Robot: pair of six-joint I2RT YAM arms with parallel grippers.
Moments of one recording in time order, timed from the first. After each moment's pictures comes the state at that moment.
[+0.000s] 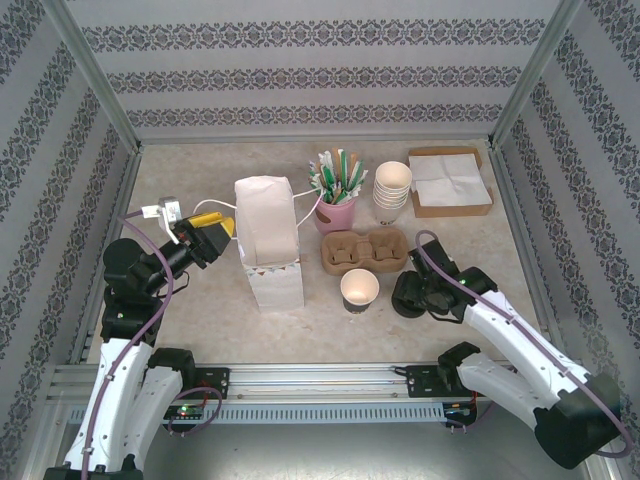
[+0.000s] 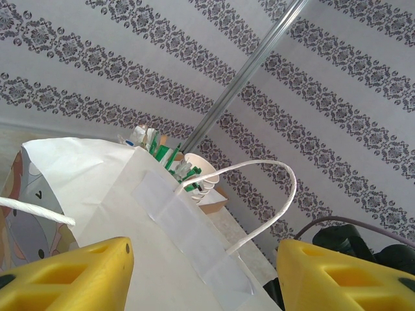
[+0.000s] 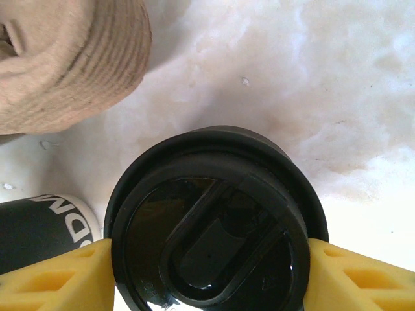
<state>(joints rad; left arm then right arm) -0.02 0.58 0.63 -0.01 0.71 -0.64 0.46 0.89 0.65 -0.94 0.09 0.81</state>
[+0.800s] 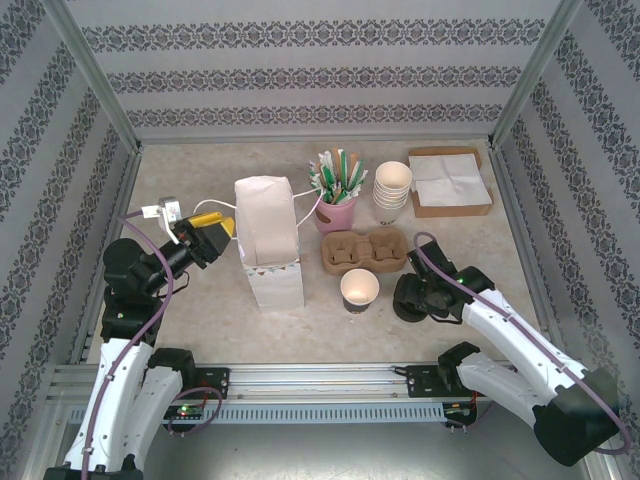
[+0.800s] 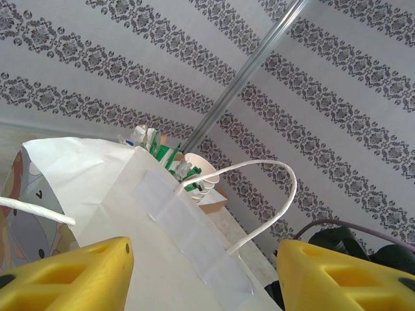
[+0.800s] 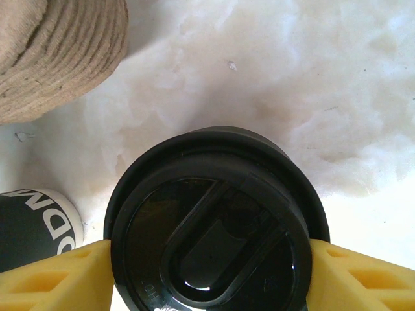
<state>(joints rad) -0.02 0.58 0.63 -0.01 0.71 -0.64 0.46 0.92 0.63 -0.95 0.09 0.82</state>
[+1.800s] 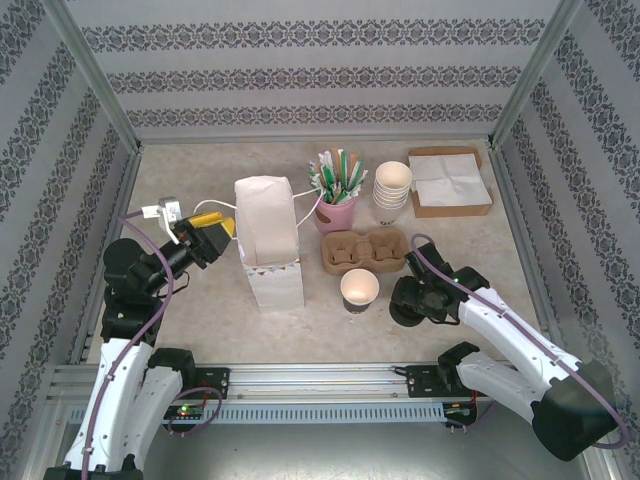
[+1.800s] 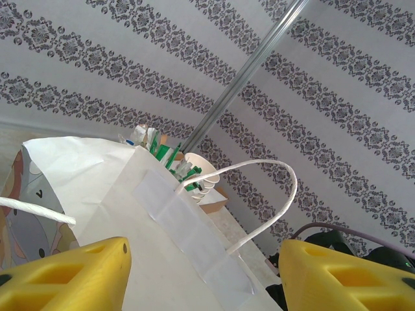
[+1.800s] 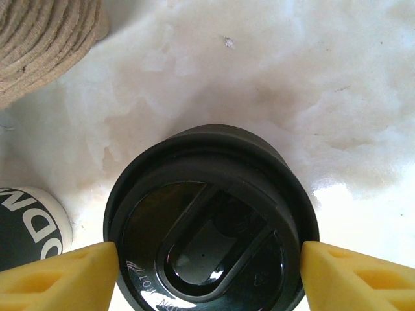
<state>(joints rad) -0.02 0.58 0.63 -0.01 0.71 -0.65 0.46 0.95 0.61 -0.93 0.06 0.84</state>
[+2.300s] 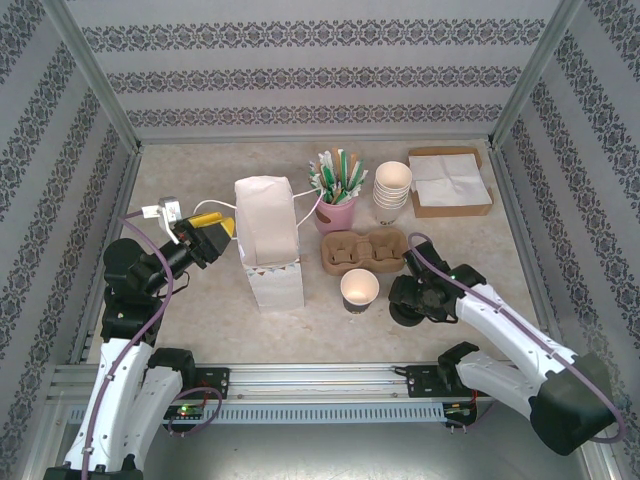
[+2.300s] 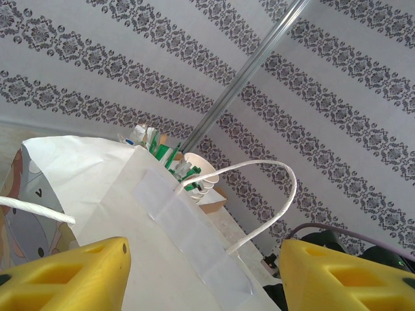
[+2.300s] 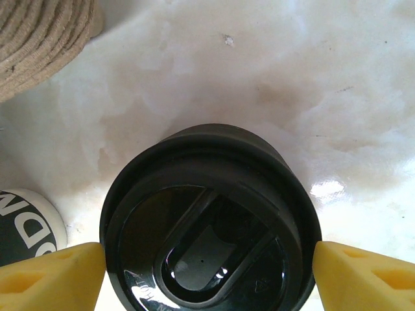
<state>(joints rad) -0.02 0.58 0.63 -0.01 0.71 -0.65 0.46 0.99 0.61 -0.92 0.06 0.84</state>
